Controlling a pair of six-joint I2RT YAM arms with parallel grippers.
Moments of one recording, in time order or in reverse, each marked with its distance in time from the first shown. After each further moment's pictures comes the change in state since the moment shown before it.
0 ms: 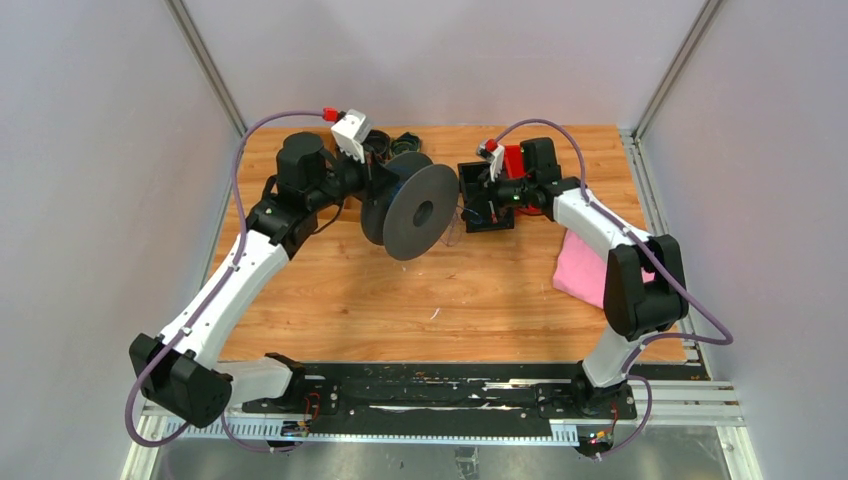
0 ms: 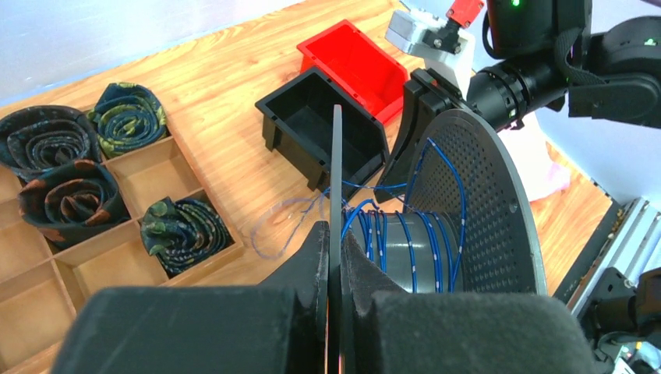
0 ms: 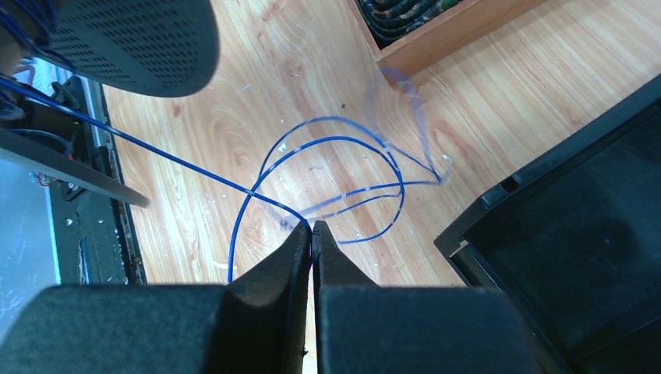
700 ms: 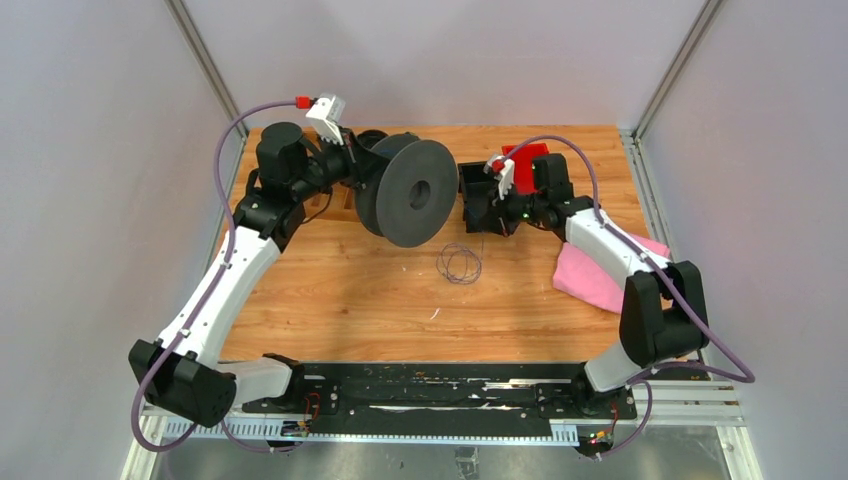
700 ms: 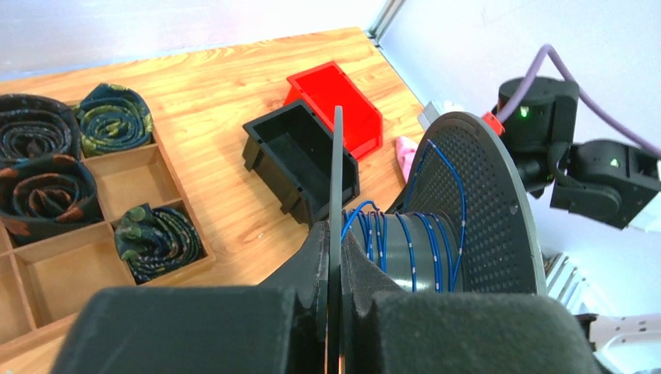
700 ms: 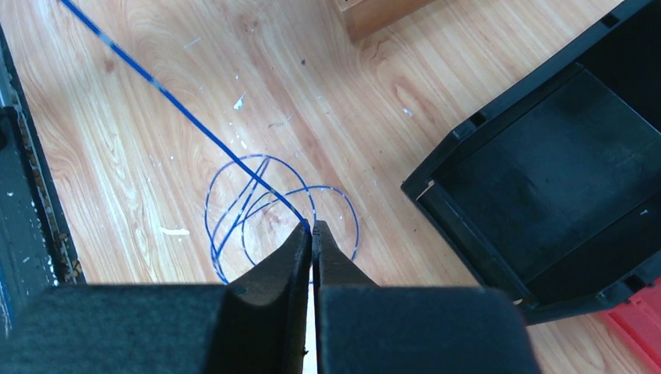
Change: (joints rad) left arm 0.097 0.004 0.045 0.038 0.075 -0.195; right arm -0.006 -0.154 -0.165 0.018 0.142 -0.139
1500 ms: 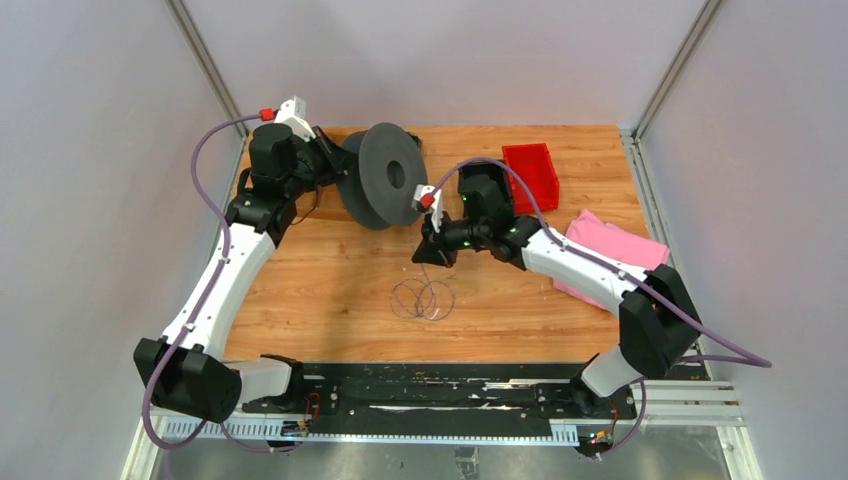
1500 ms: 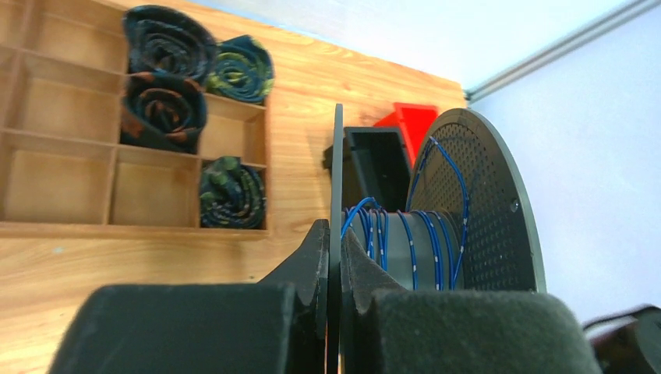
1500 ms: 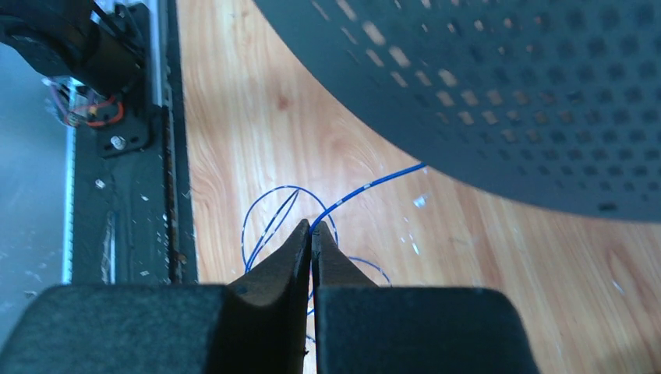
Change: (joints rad) left arm 0.109 0.016 -0.021 -0.068 -0.241 -0.248; right arm 0.423 -0.042 -0.010 0.114 0.064 0.114
